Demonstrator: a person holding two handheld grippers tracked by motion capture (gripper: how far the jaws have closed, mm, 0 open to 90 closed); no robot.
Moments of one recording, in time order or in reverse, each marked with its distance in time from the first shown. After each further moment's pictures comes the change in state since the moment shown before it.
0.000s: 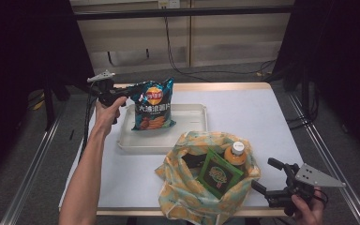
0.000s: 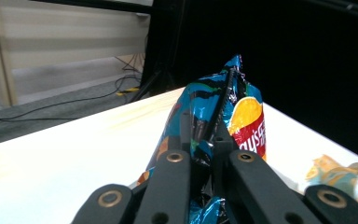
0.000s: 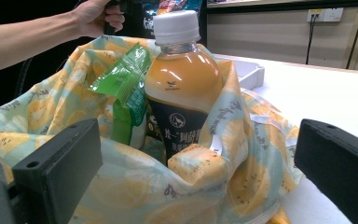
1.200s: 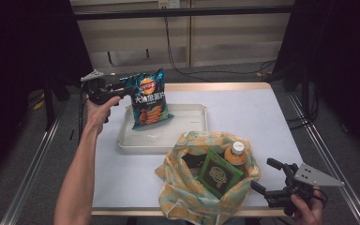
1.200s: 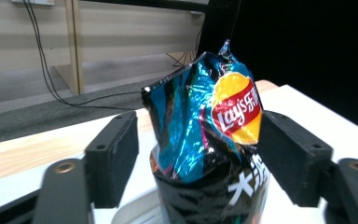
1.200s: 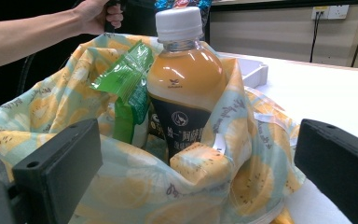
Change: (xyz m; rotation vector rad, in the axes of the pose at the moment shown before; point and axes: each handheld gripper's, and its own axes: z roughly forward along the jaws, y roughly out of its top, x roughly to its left) left arm 0.016 -0.001 -0.023 0.014 0.224 -0.012; right arm 0.000 0.000 0.001 0.012 0.013 0.001
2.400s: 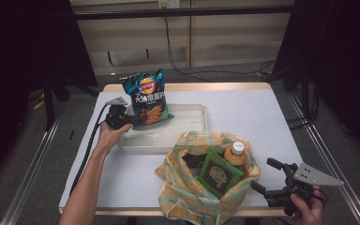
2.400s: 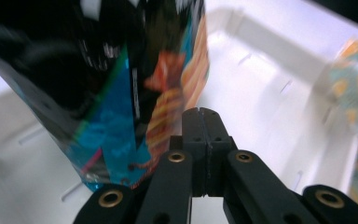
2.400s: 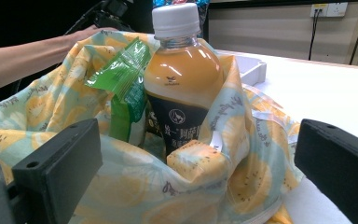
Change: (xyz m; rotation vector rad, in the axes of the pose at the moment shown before) left arm -0.038 -0.073 0.028 0.332 -0.179 0.100; right arm -0.001 0.000 0.001 0.008 -0.011 0.002
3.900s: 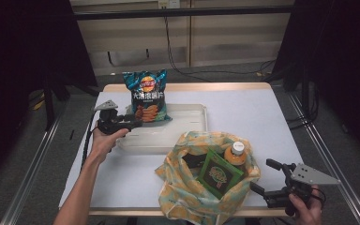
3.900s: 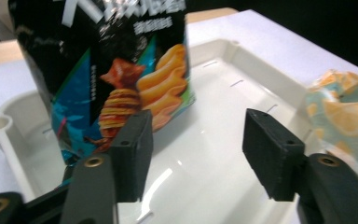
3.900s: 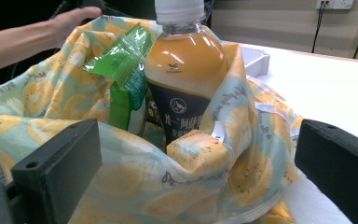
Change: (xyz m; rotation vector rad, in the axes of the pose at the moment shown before) left arm -0.026 -0.009 -0.039 -0.159 0.055 -0.050; right arm 0.000 0.000 0.002 0.050 0.010 -0.020
